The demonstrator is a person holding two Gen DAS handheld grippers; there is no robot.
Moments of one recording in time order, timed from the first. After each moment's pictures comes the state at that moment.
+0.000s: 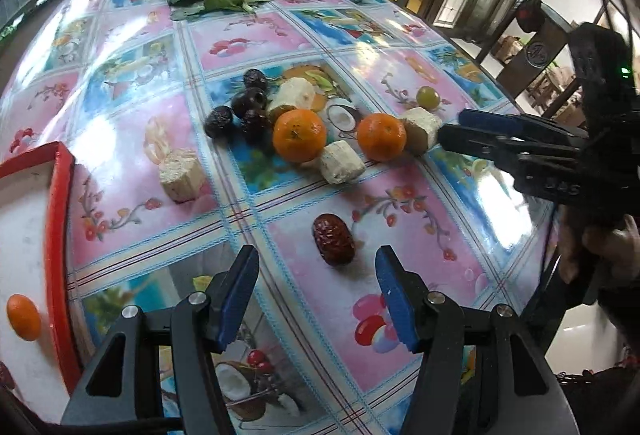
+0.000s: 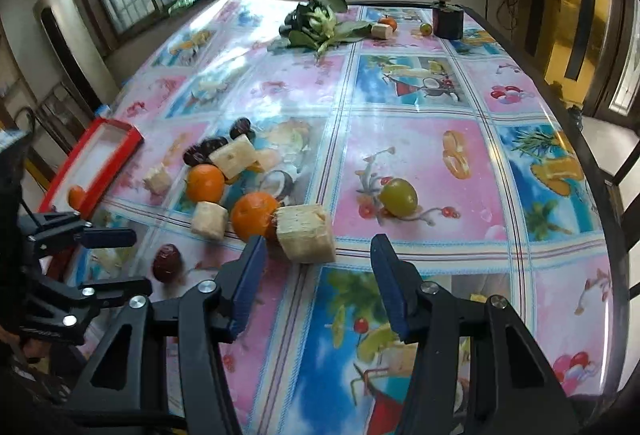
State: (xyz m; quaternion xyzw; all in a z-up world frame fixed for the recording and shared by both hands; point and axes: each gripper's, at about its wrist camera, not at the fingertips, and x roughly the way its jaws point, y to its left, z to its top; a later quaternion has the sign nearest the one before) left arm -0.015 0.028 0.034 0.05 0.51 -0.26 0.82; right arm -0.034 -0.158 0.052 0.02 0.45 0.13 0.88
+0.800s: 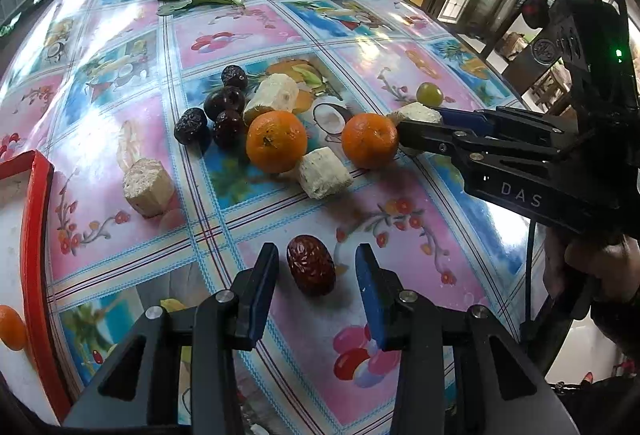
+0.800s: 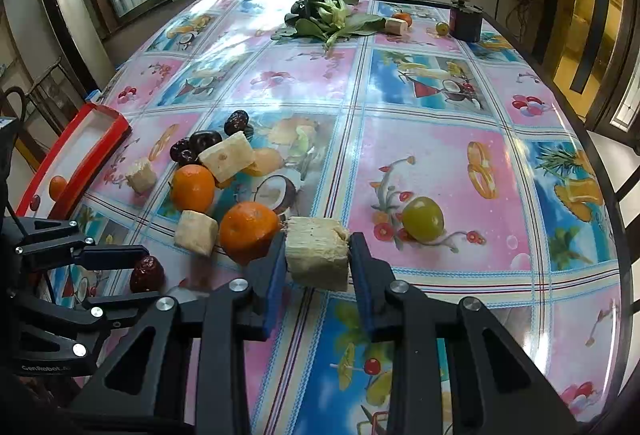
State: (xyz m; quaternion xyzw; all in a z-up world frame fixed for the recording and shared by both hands) left arm -0.002 0.004 0.022 0.06 0.52 -0.24 0.82; right arm -0.014 -0.144 0.039 0.00 0.45 0.13 0.88
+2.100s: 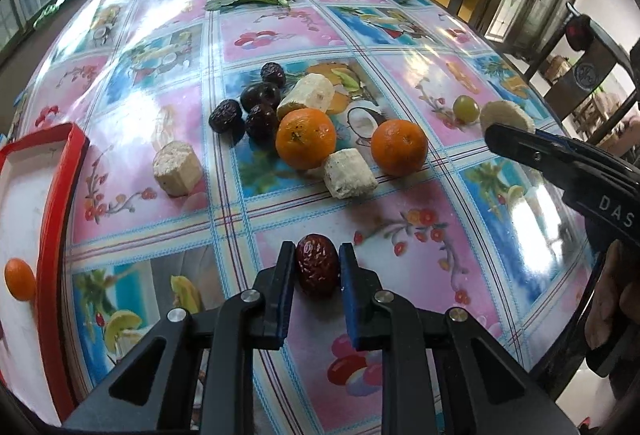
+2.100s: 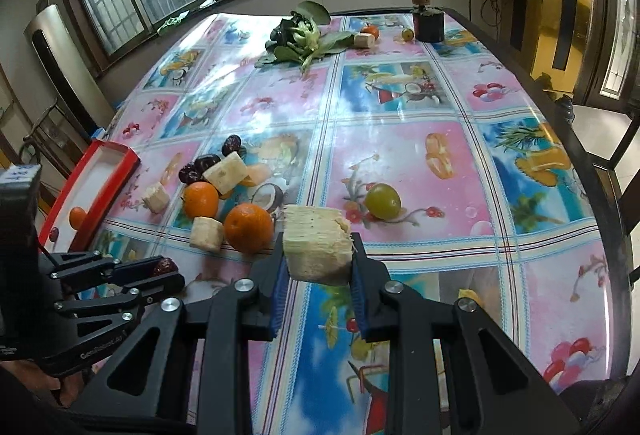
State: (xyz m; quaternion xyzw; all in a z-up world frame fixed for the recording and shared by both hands) left arm -0.009 -0.001 0.021 0.04 0.52 -0.15 0.84; right arm -0.042 -0.169 0.063 0.06 0.43 0.11 0.89
